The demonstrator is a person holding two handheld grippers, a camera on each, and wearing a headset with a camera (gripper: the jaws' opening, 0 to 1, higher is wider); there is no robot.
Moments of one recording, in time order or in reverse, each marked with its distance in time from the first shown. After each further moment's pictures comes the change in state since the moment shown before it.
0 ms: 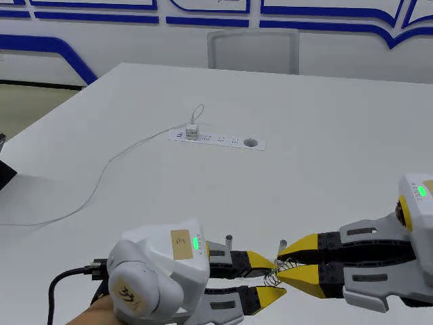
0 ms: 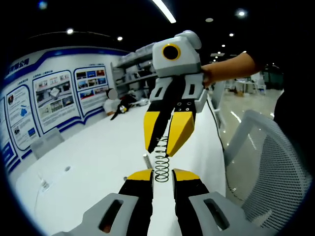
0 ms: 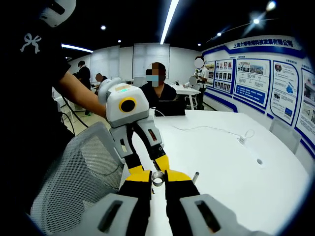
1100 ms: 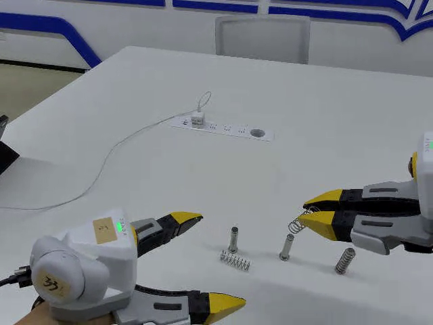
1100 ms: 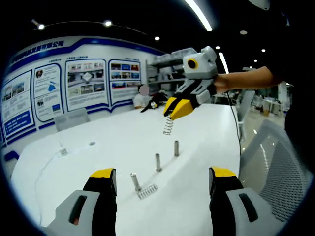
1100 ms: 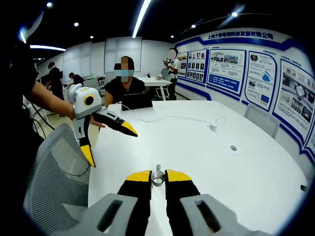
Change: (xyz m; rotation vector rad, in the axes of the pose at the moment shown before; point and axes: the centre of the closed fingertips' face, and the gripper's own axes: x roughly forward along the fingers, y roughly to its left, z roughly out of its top) left arm -0.064 0.050 -0.042 -0.202 -0.034 0.232; right arm -0.004 -0.082 -0.018 0.091 0.100 -0.246
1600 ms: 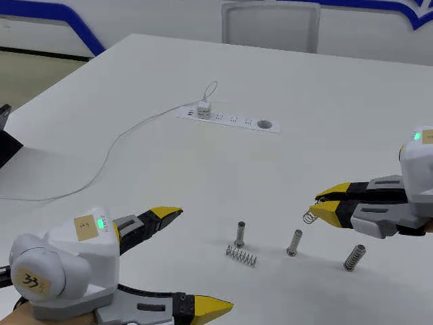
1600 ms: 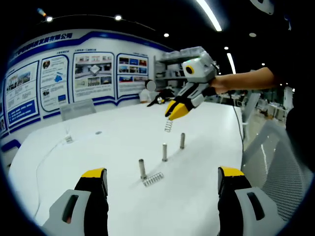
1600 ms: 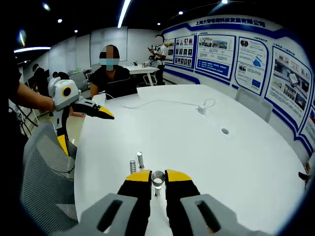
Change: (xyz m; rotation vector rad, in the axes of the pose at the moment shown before) left arm -0.014 0.013 -0.020 -0.074 0.030 0.036; right arm 0.021 -0.034 -0.032 0.074 0.116 -0.070
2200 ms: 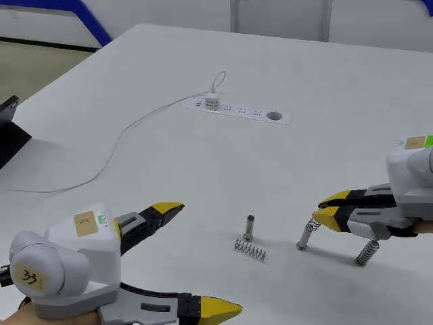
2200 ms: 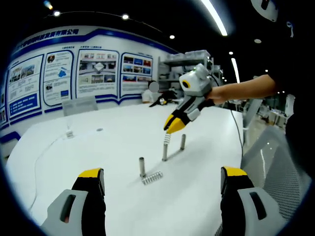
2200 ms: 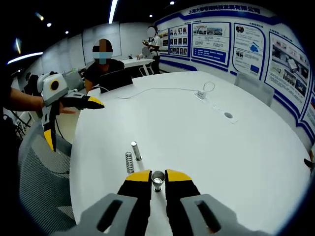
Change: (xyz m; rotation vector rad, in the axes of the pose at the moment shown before) left arm -0.003 0.001 -0.001 -0.042 -0.011 0.011; right arm 0.024 -0.004 -0.027 0.077 0.065 0.007
